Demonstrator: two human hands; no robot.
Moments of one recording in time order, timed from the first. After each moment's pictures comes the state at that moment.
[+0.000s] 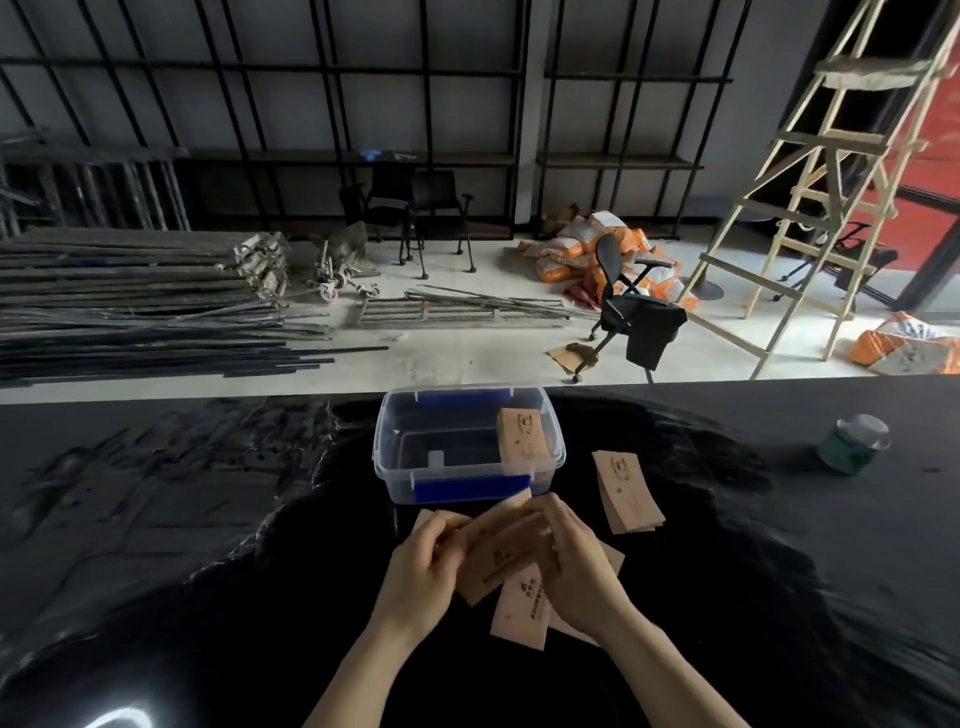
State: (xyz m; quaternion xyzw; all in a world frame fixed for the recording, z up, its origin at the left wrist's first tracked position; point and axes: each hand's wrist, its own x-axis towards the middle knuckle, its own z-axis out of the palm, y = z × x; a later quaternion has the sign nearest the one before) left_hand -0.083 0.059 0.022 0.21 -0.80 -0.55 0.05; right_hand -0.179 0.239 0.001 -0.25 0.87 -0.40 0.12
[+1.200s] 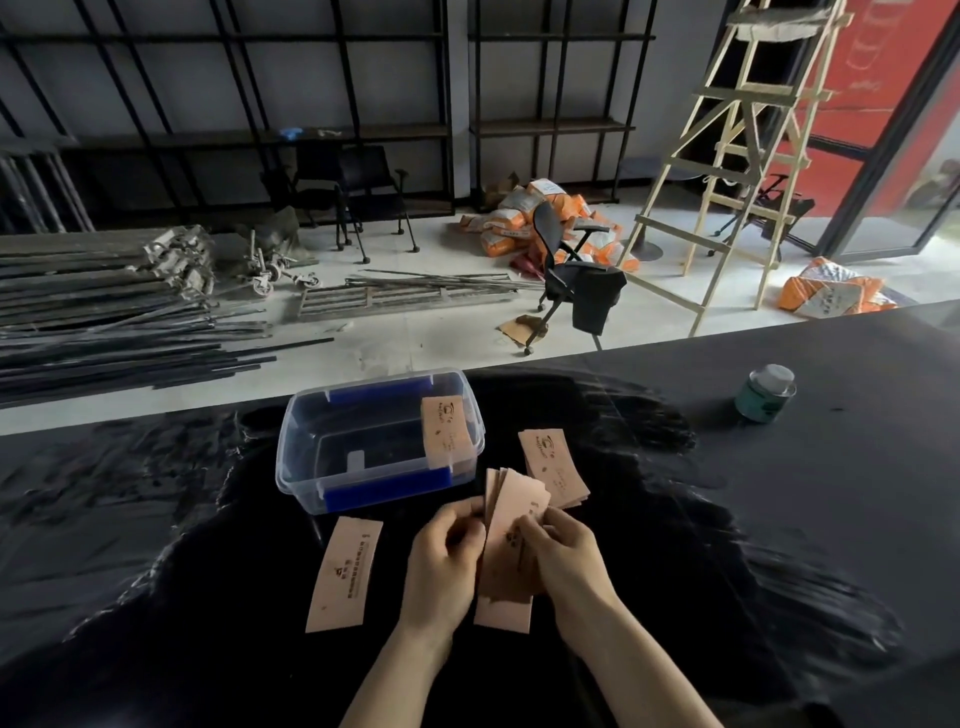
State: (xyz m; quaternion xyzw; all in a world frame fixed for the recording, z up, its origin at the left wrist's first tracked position) left_hand -0.134 0.154 0.017 0.22 -0.75 -0.62 0.03; right_hand -0.188 0.286 -0.007 0.14 0.70 -0.68 0.18
